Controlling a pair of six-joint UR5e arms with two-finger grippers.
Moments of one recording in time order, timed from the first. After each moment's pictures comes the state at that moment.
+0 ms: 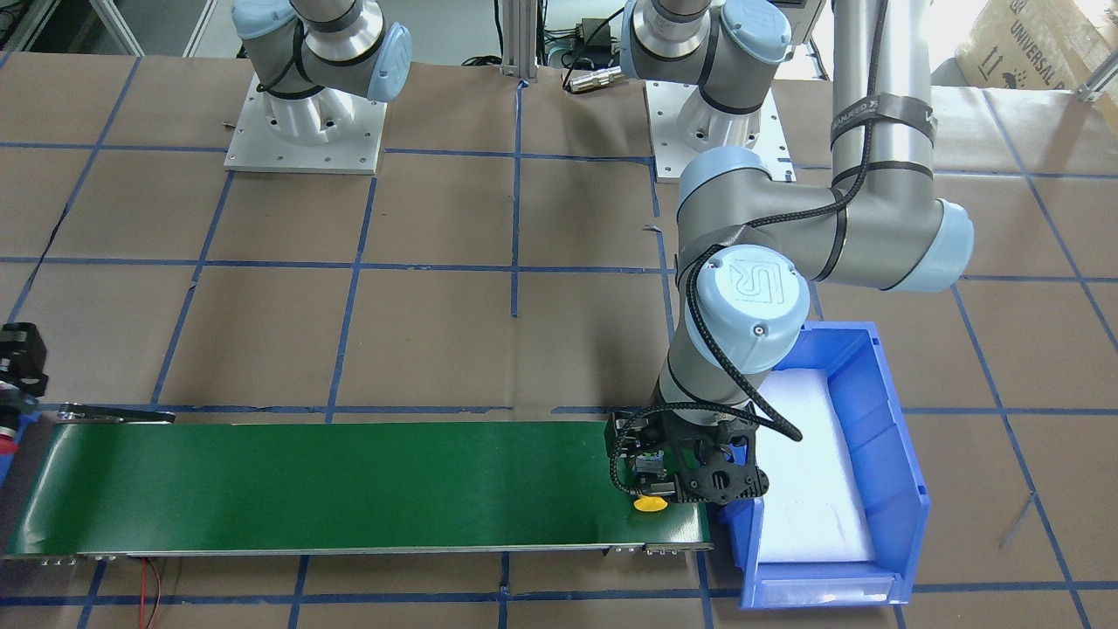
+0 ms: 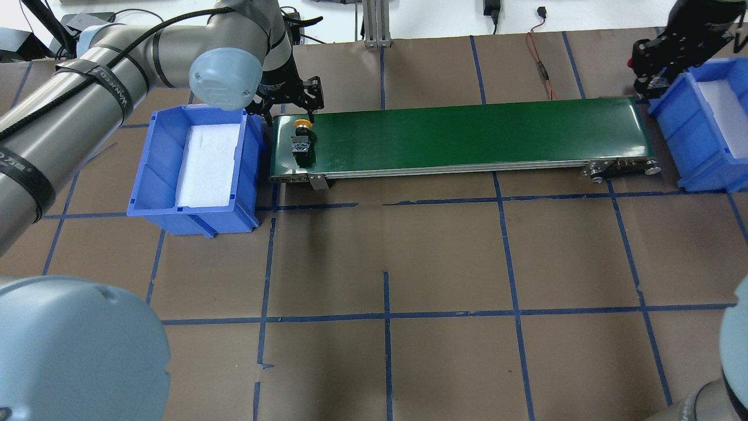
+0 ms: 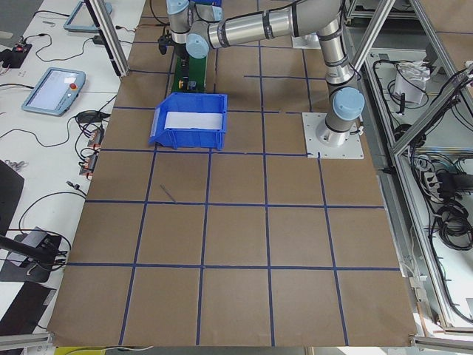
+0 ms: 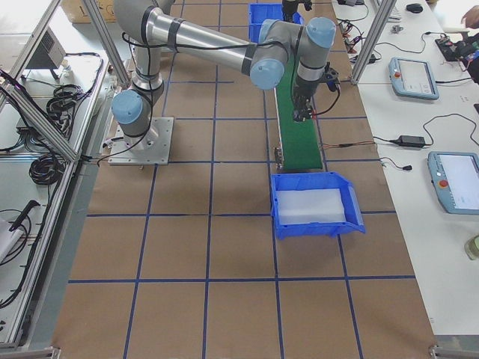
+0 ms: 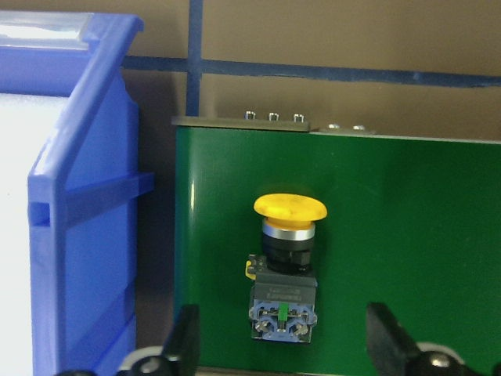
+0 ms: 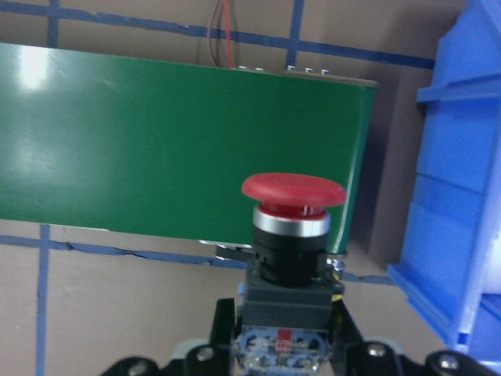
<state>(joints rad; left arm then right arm) -1.69 -2.06 -1.38 -1.23 1.61 -0.19 1.19 -1.25 1.36 -1.67 -1.60 -0.51</state>
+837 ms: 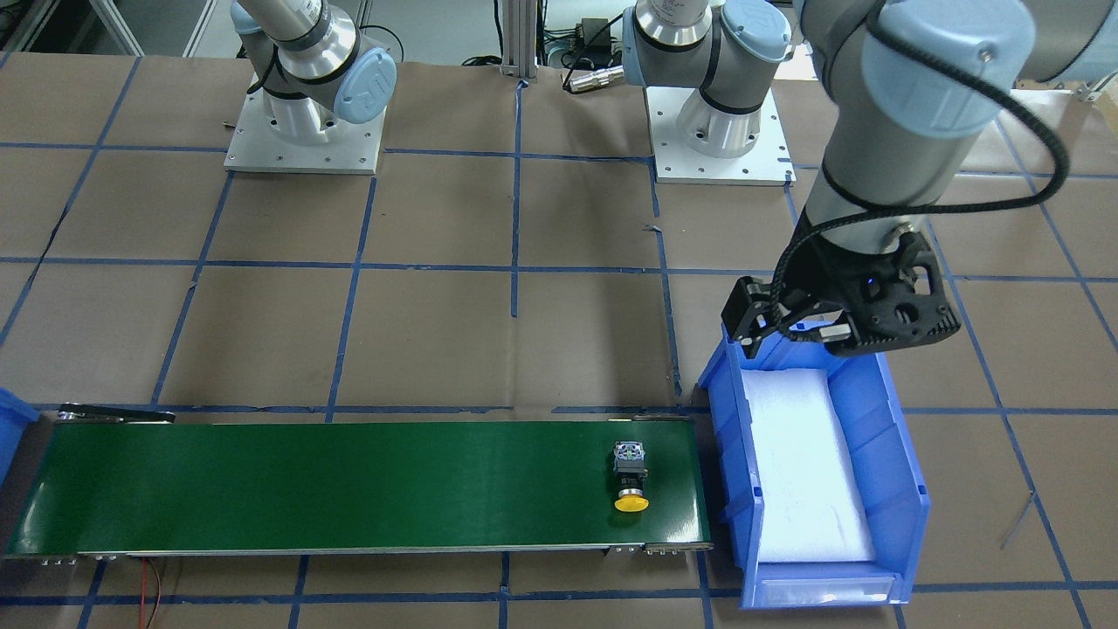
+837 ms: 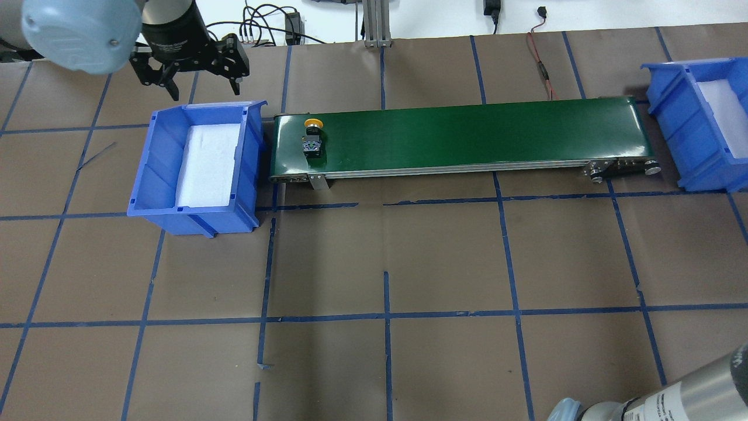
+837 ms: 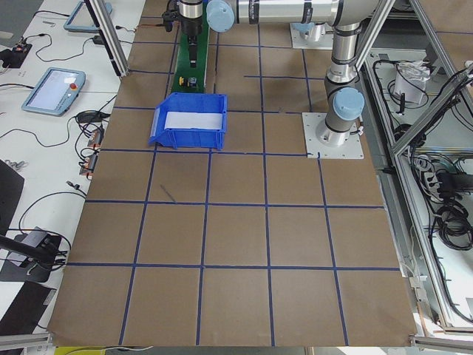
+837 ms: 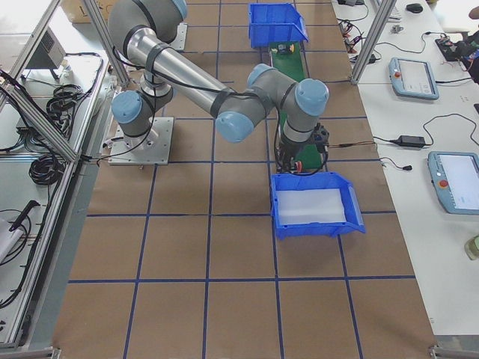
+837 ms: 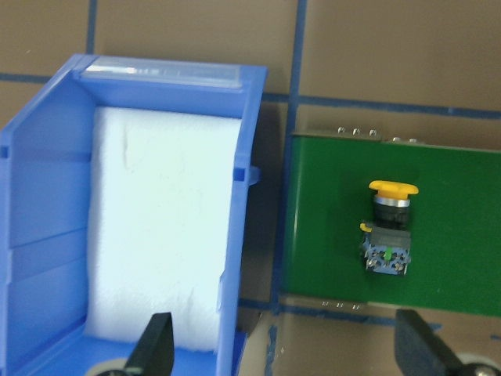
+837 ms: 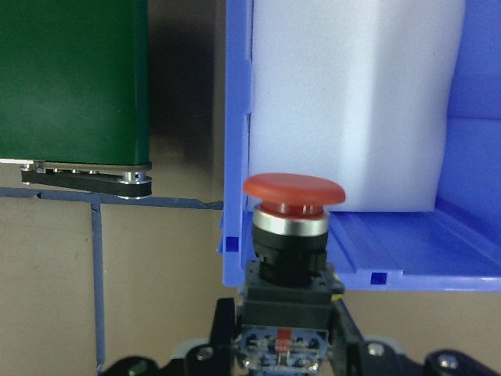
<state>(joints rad) -1.57 -1.79 -1.39 -1.46 1.68 -0.13 0.91 -1.19 1.35 -1.67 -1.61 -0.73</state>
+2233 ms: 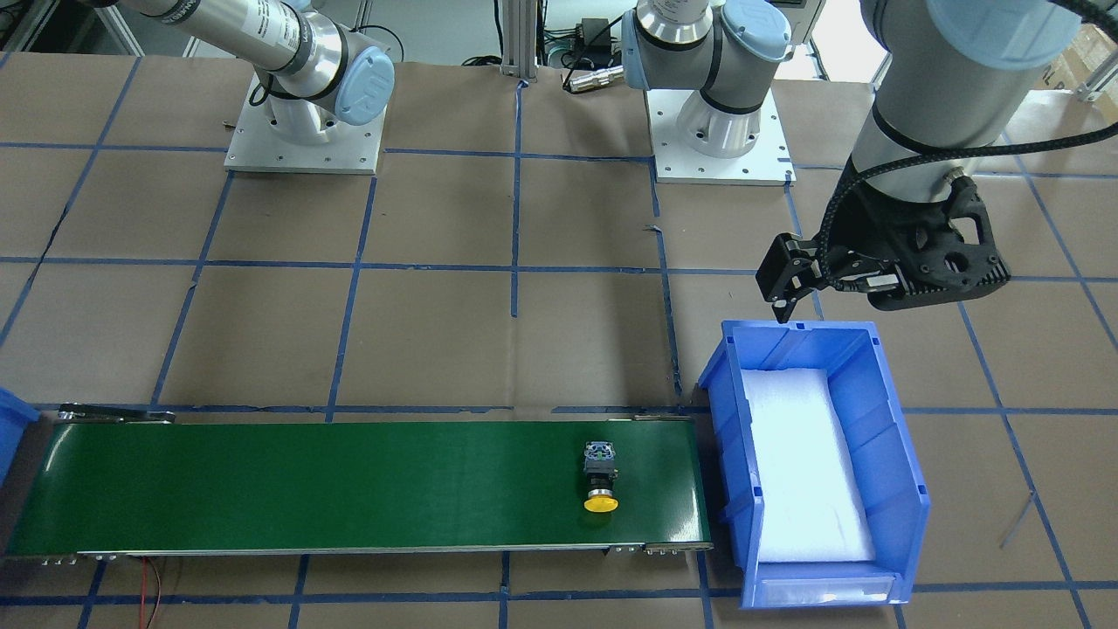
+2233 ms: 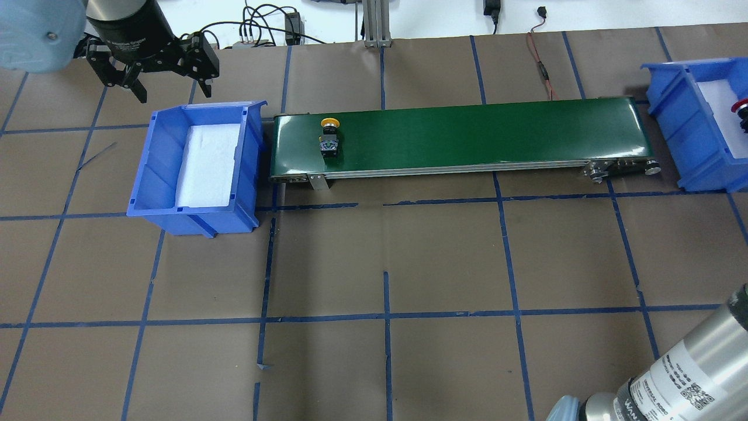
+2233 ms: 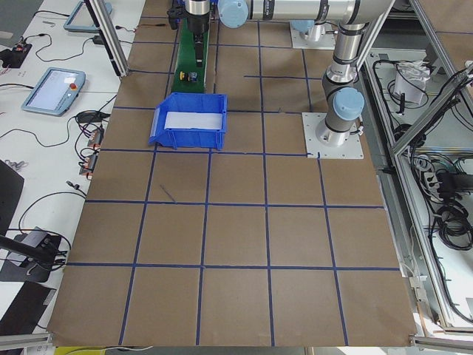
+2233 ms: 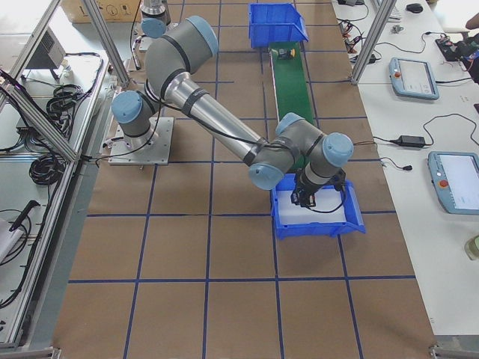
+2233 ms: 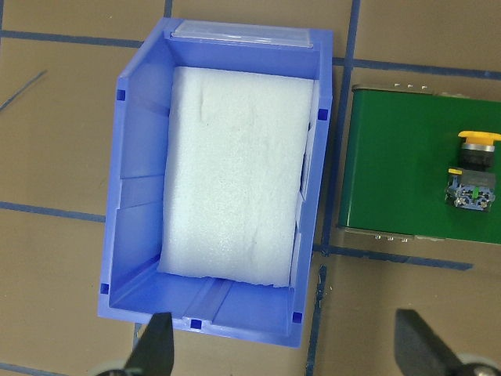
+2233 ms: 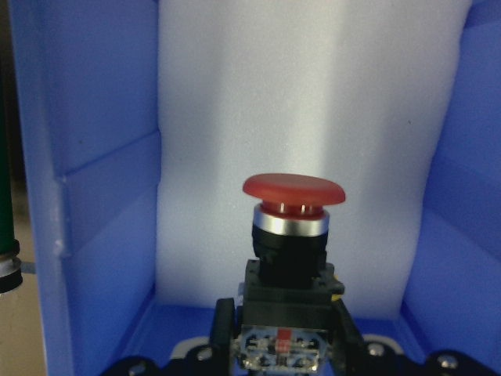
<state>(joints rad) -1.53 -1.73 -1.41 -1.51 1.68 -0.08 0.90 -0.92 1.16 -1.70 -1.63 -0.79</state>
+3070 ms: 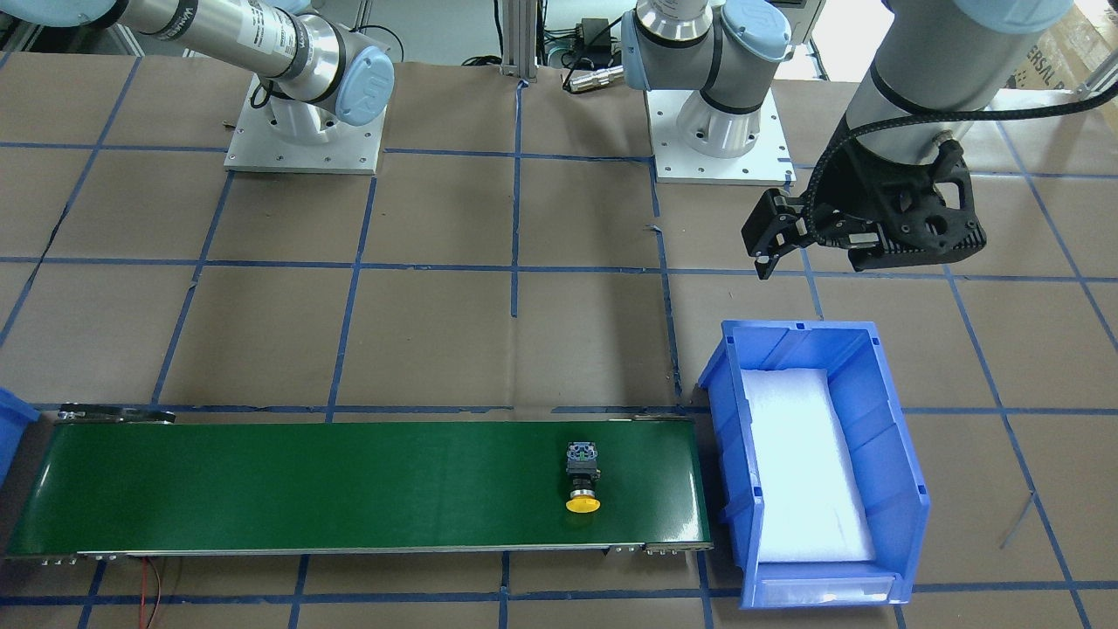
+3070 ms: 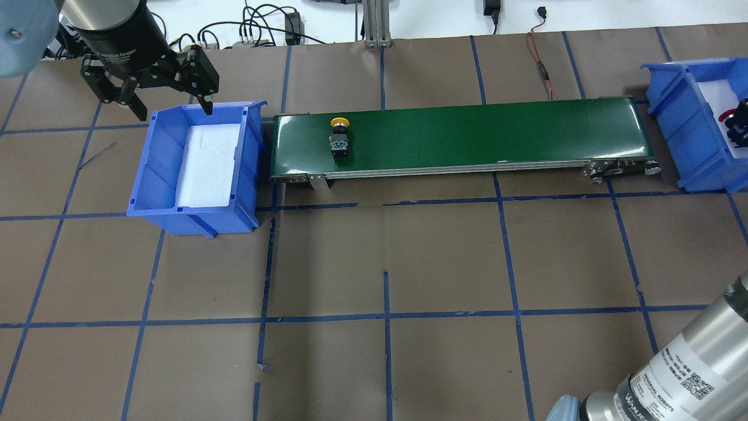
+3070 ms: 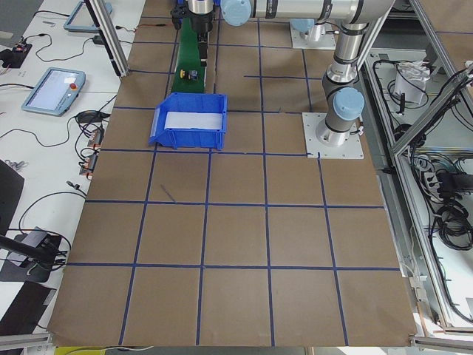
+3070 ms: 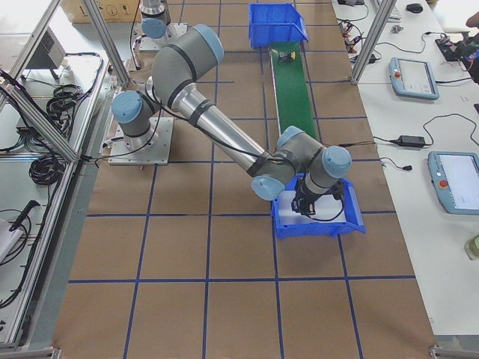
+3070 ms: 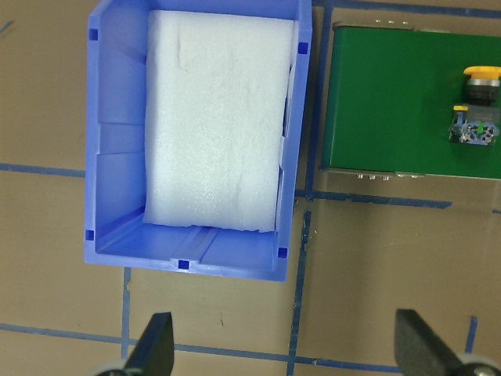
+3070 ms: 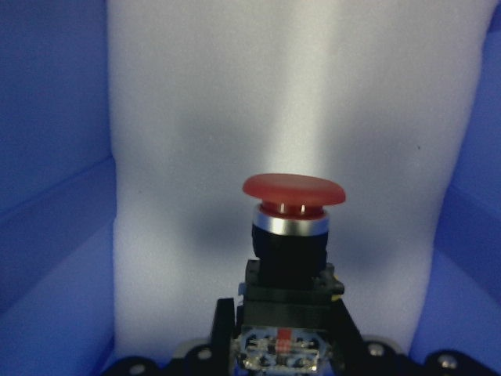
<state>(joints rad) -1.52 -1.68 -1.43 -1.61 1.62 -0.04 0.90 -0.85 1.16 -1.77 -1.63 -0.79</state>
